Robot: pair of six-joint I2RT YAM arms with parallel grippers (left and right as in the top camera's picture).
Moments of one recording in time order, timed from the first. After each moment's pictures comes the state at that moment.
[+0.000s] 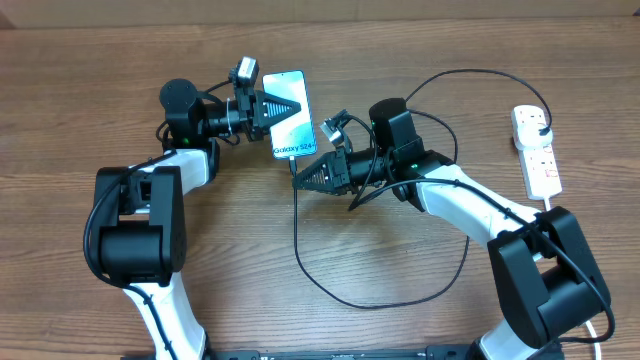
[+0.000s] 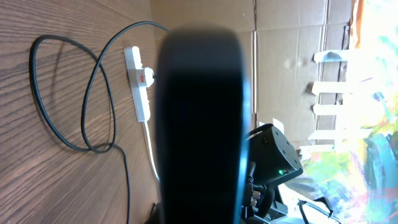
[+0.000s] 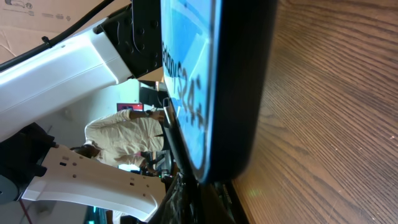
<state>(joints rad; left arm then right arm) -0.02 2.08 1.09 1.06 1.42 -1.55 0.46 1.79 1.03 0.11 -1.16 0.78</state>
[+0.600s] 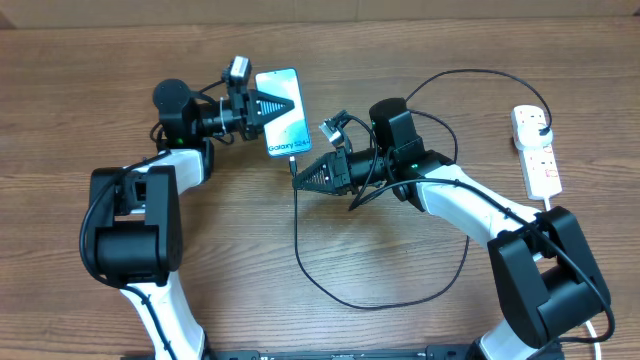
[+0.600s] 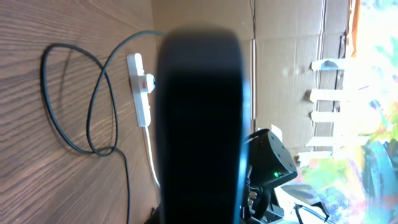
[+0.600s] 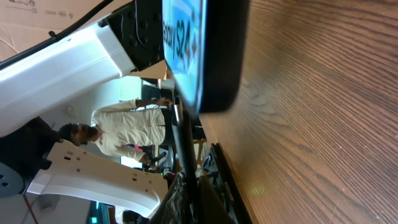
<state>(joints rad) 0.01 2.08 1.09 1.07 1.41 -1.56 0.46 1.79 1.03 0.11 -1.17 0.78</state>
